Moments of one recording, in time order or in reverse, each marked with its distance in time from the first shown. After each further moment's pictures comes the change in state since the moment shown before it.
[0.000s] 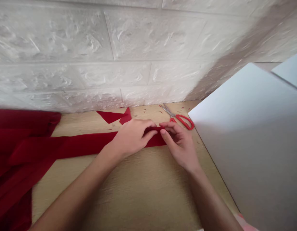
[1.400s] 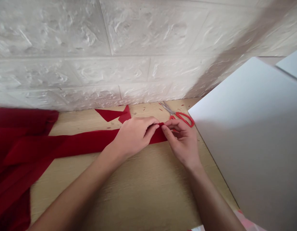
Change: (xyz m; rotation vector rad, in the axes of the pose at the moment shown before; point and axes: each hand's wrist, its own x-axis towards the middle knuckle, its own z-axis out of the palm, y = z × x) left_hand -0.001 0.004 0.009 0.112 0.121 0.039; right_hand 0.001 -0.001 0.004 0.003 0.121 -0.041
